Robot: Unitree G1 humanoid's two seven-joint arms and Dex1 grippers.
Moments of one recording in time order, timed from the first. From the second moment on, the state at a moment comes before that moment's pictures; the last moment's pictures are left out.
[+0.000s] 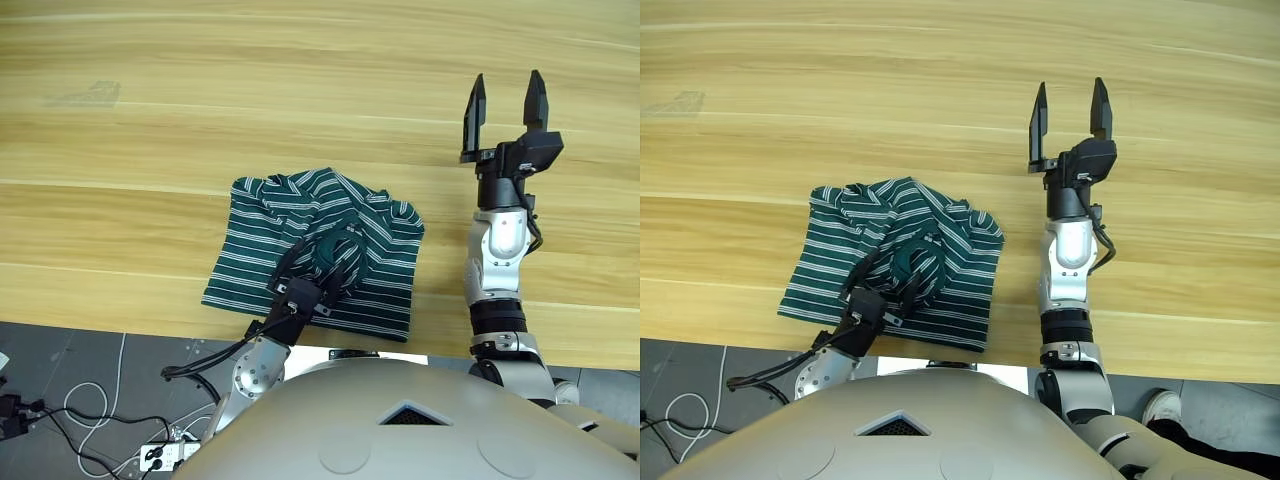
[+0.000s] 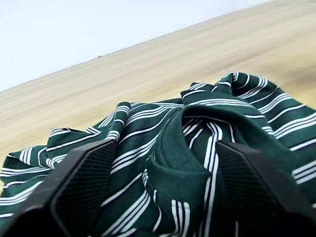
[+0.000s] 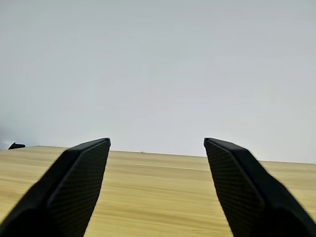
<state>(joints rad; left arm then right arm) 0.71 0.23 -0.36 -0.29 0.22 -0.30 -0.10 -0.10 -0.03 -0.04 0.33 0.05 -0.70 0.12</state>
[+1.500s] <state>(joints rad) 0.64 0.21 -0.33 -0.16 0.24 -0.33 -0.07 -0.12 -0.03 -0.02 0.41 0.03 -0.73 0.12</state>
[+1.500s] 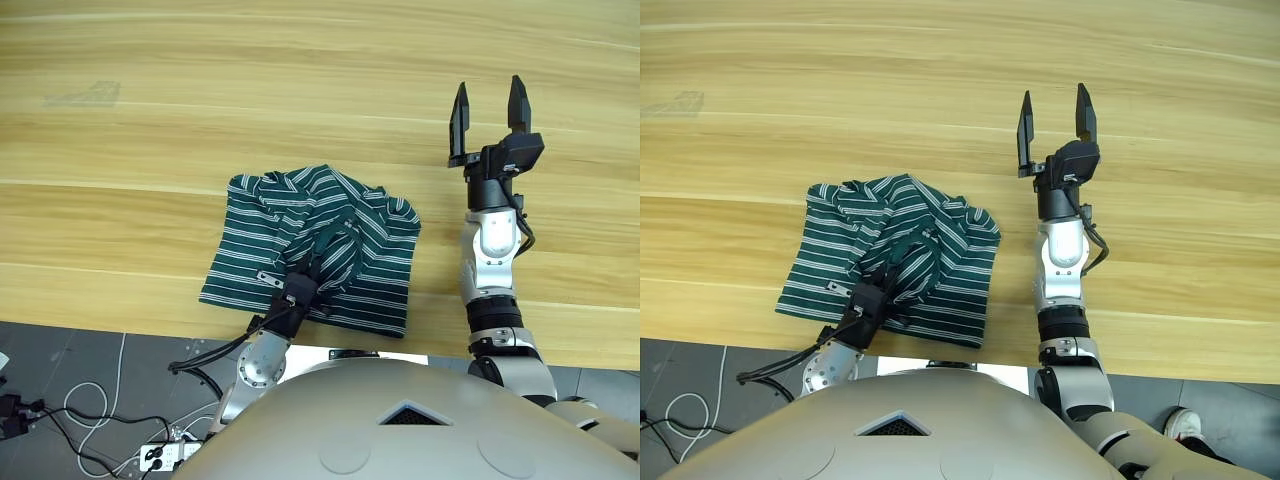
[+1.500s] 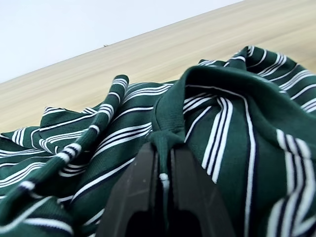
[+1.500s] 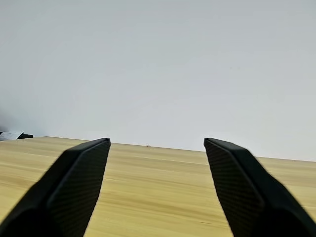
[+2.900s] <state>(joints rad) 0.15 0.53 -0.16 -0.38 0.28 -0.09 -0.43 0.35 -0.16 0.41 -0.37 0.48 0.33 0.48</state>
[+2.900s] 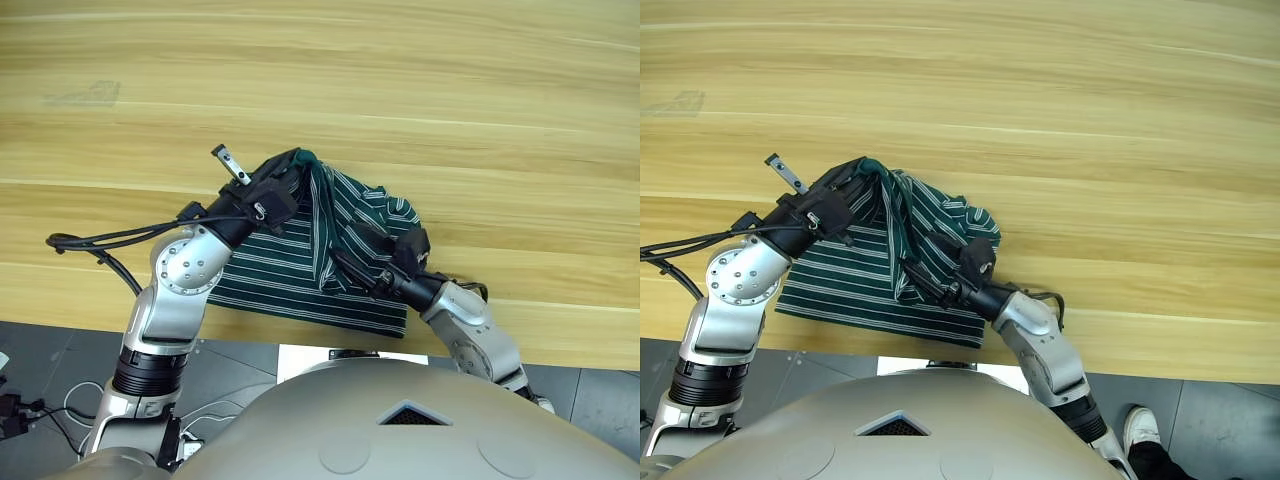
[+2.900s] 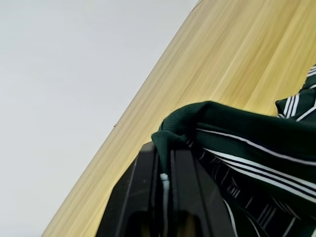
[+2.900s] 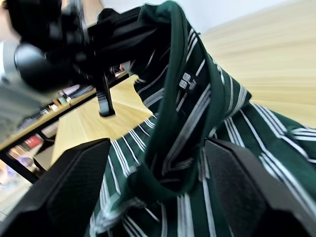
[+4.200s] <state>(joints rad) 0.12 0.53 -0.17 -0.40 0.33 -0.13 -0.42 0.30 -0.10 0.39 -0.53 0.64 0.82 0.20</state>
